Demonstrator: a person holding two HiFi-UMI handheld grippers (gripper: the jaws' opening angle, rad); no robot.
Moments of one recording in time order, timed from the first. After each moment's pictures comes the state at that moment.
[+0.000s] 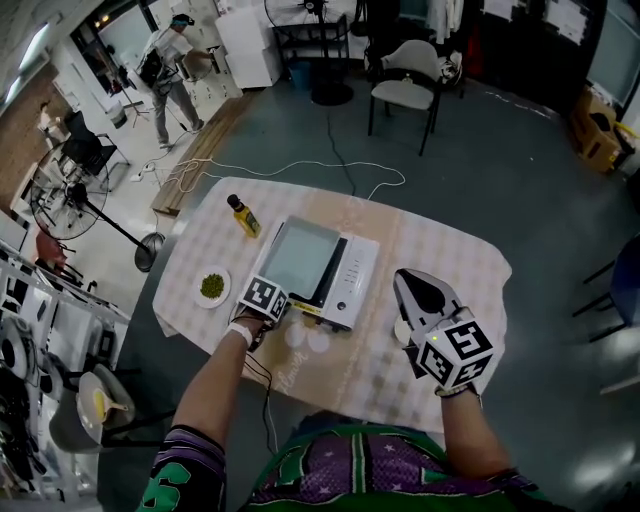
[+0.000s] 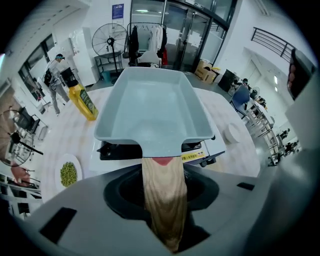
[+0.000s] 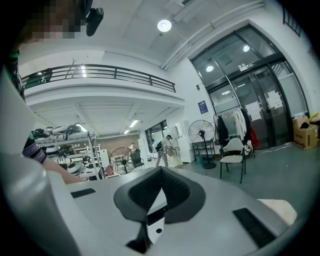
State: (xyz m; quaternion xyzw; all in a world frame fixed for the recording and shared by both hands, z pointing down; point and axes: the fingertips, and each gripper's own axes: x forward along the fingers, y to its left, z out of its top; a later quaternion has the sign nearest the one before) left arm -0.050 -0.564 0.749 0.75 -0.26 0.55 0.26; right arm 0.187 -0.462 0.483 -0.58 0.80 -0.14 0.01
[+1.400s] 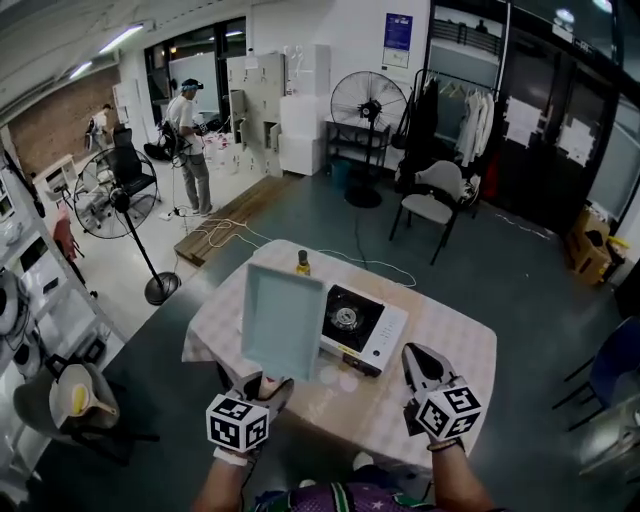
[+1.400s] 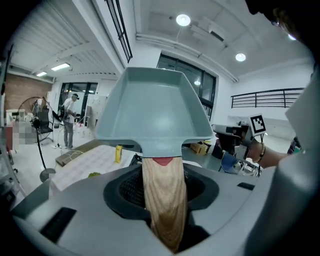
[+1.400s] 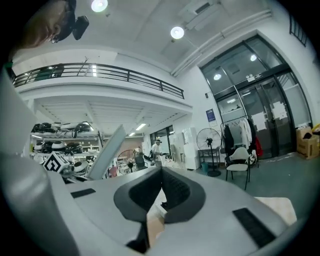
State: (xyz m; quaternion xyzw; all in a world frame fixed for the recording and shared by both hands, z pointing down) left arm -0.218 -0.349 0.496 0.90 -0.37 0.13 0.18; right arm 0.015 -0.344 0.414 -0.58 0.81 -0.10 0.01
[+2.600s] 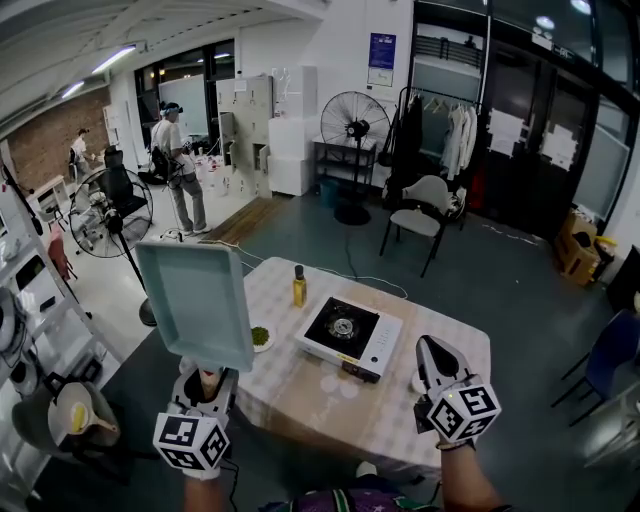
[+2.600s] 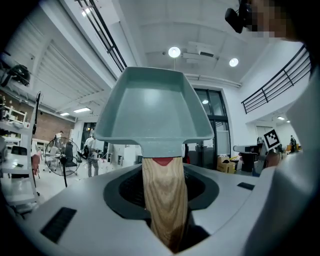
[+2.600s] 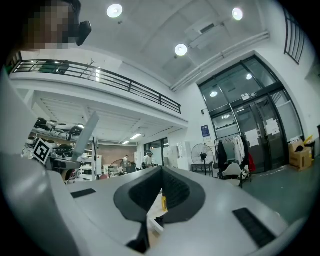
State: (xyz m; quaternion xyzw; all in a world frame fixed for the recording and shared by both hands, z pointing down) left arm -0.334 -0.333 0.356 0.86 -0.52 0.01 0.04; right arm 0.014 -0.307 0.342 -0.62 0.78 -0.03 0.05
